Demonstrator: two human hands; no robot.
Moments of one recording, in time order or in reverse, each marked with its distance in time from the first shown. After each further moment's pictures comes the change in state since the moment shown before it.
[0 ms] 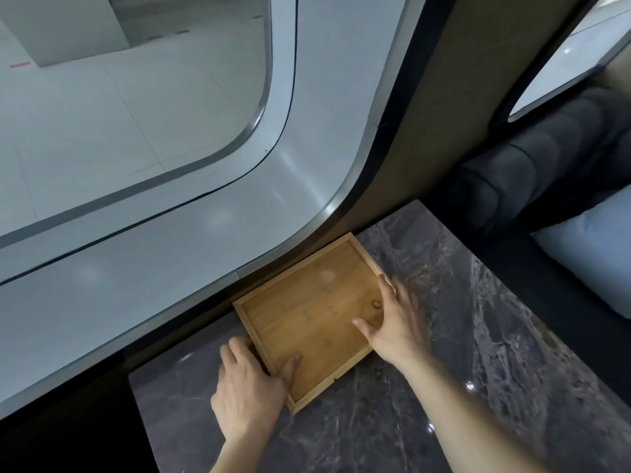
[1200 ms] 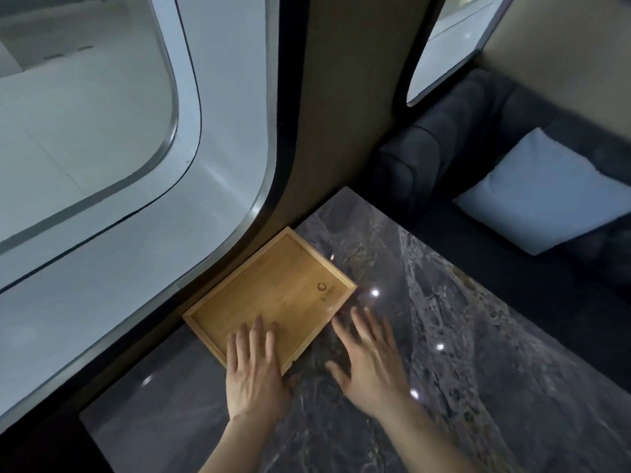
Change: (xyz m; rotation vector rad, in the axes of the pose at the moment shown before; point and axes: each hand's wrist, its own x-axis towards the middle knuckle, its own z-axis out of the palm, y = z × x) left_hand -0.021 0.023 0.038 0.485 -0.223 0.665; right_hand -0.111 0.038 0.012 -0.201 -0.029 -0.069
